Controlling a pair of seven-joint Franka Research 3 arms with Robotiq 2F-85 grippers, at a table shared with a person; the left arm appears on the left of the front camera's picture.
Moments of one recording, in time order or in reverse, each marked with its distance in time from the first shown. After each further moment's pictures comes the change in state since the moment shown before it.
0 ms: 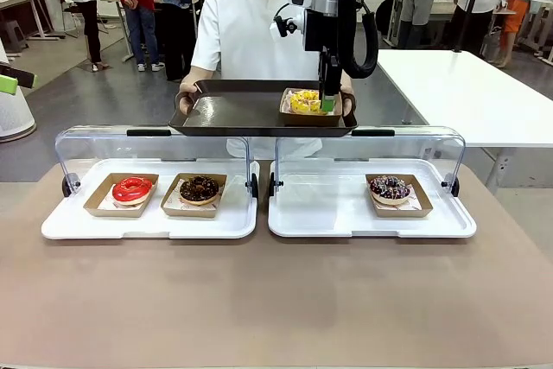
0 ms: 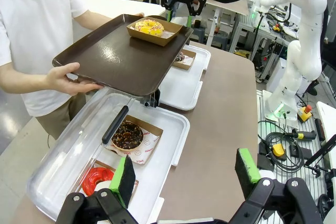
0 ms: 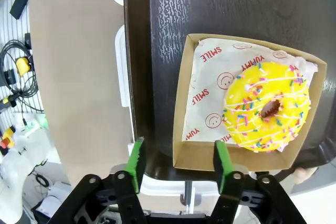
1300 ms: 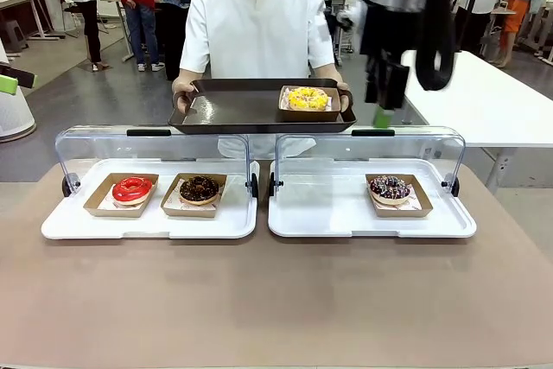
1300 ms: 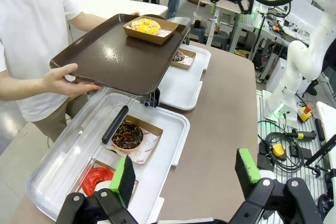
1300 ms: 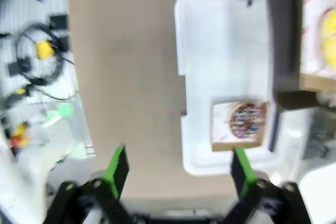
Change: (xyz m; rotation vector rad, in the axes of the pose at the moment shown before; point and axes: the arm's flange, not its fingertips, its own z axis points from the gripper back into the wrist) left arm 0.000 0.000 0.000 -0.001 0.001 0.001; right arm -0.084 0.148 0.026 -0.047 -0.033 -0.037
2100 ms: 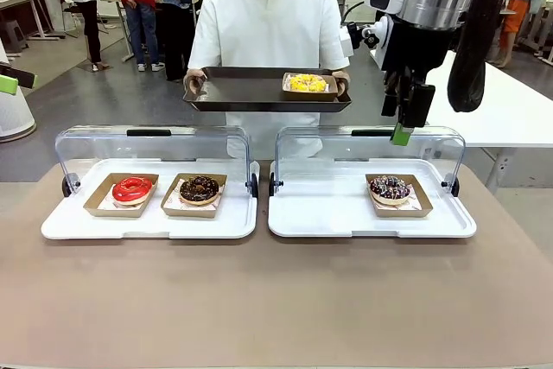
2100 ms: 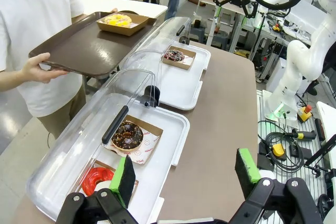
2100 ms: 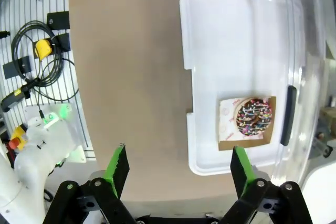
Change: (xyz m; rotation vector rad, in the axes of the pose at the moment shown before) left arm 0.000 0.000 0.000 0.000 0.000 0.000; right arm -0.020 0.015 -0.008 -0.016 -0.024 -0.010
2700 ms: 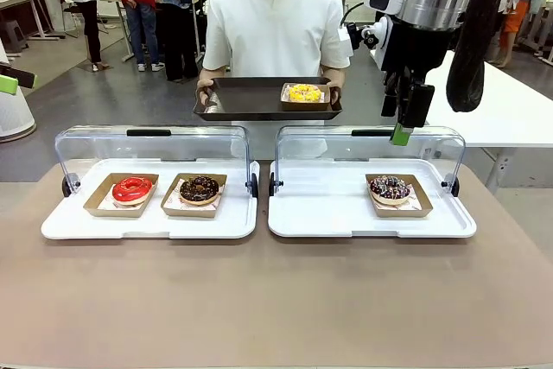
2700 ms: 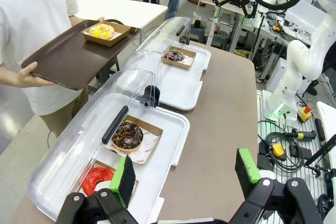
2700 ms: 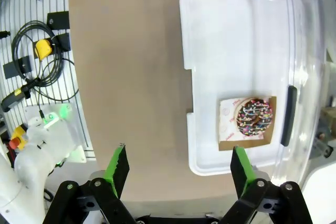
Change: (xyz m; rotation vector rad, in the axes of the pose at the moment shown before) left arm 0.000 0.000 0.000 0.000 0.000 0.000; right arm 0.000 -0.001 -0.001 0.003 0.001 -0.001
